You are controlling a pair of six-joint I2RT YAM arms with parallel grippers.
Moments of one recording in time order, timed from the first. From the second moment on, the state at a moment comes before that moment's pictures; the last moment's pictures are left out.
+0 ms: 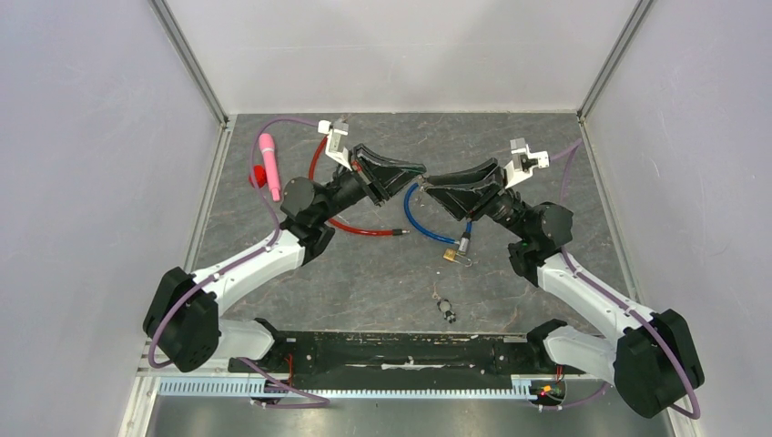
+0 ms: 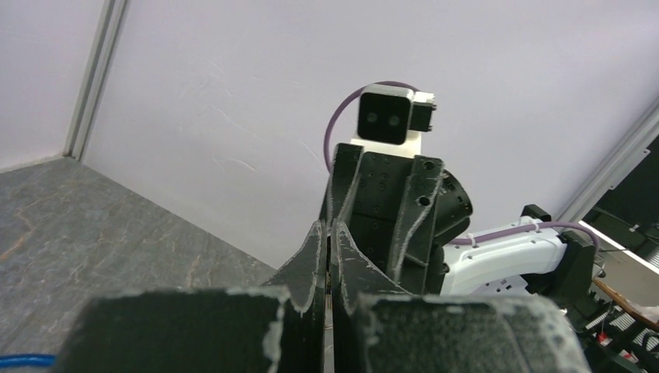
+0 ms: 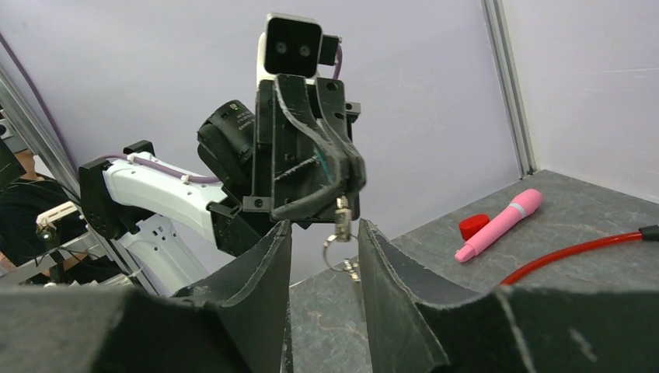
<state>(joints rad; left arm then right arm) -0.67 1.32 0.86 0.98 0.48 -0.80 0.45 1.09 0.59 1.12 -0.61 0.80</state>
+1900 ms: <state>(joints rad) -0.74 1.35 0.87 1.11 0.43 -0.88 0.45 1.10 0.59 1.26 -0.62 0.91</state>
